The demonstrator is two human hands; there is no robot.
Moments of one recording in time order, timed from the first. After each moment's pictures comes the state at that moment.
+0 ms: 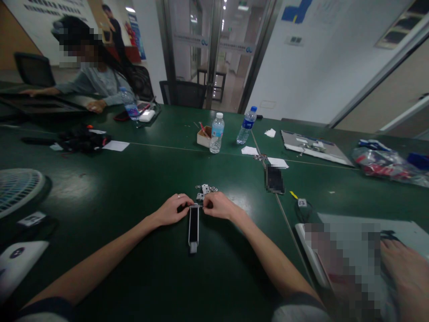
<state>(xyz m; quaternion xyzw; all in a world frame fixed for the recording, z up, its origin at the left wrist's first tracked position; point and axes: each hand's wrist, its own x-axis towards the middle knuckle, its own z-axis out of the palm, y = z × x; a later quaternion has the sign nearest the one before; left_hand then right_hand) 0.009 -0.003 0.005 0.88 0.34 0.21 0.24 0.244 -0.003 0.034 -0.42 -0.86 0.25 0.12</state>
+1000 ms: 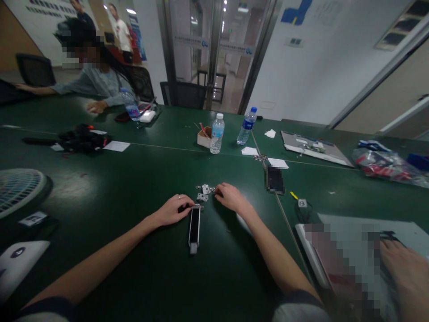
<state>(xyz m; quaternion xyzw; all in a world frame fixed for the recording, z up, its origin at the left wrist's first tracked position) 0.009 -0.002 0.006 0.89 0.32 0.20 0.25 0.276 0.018 0.025 -0.55 -0.83 0.13 0.06</state>
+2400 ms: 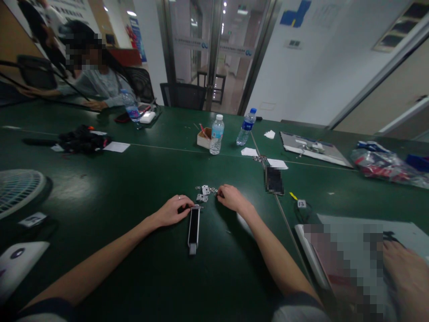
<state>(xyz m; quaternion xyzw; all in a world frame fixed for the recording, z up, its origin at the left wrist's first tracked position) 0.008 -0.003 0.006 0.89 0.33 0.20 0.25 0.282 0.022 0.023 -0.56 -0.82 0.14 0.03</state>
